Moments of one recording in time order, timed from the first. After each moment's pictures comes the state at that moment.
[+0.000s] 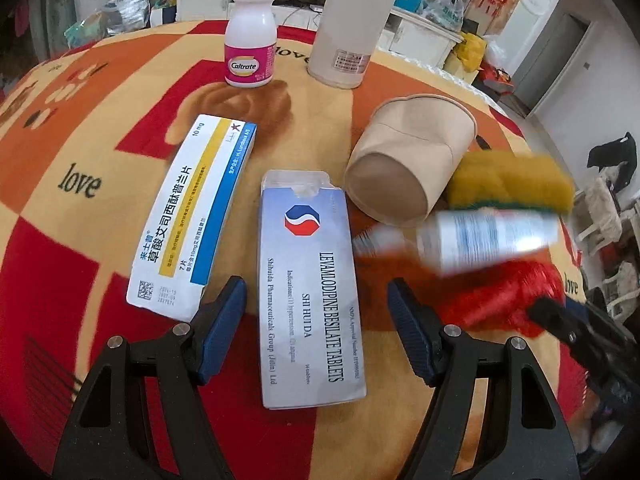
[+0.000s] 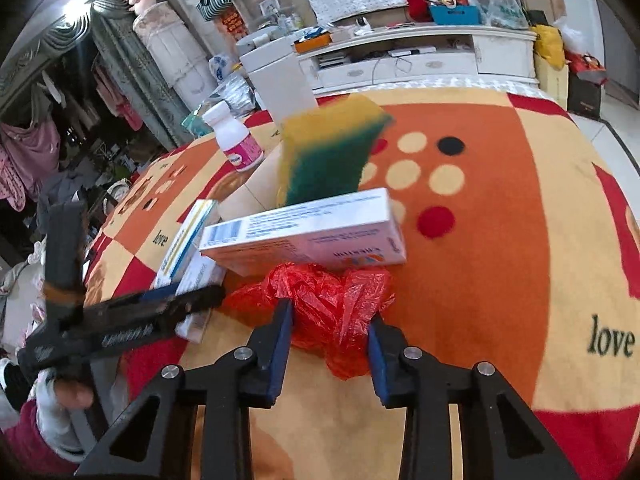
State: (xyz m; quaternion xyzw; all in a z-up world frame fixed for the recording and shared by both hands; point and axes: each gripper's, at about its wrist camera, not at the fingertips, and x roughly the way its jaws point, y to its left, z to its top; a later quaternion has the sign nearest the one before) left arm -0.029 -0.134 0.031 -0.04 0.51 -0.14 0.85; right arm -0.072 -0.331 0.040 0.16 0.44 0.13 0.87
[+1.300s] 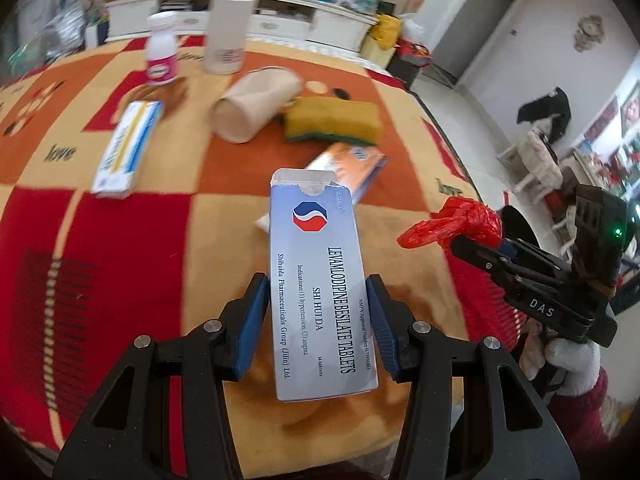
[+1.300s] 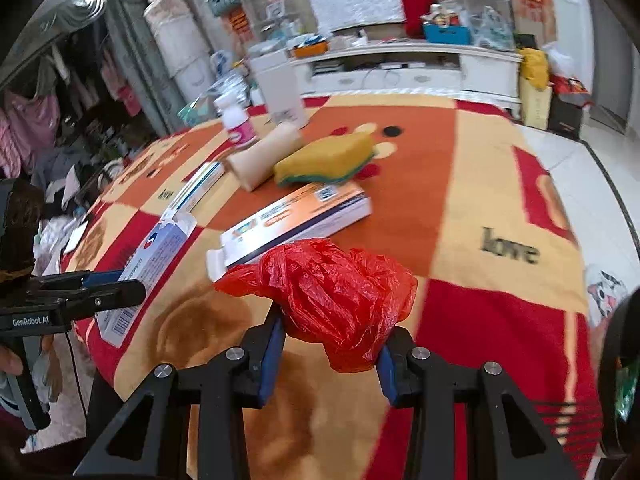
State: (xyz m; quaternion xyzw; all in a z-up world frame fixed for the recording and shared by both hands) left arm -0.159 -0.172 0.087 -0.02 0.50 -0.27 0.82; right arm -0.181 -0.377 0.057 0.12 0.42 0.10 0.89
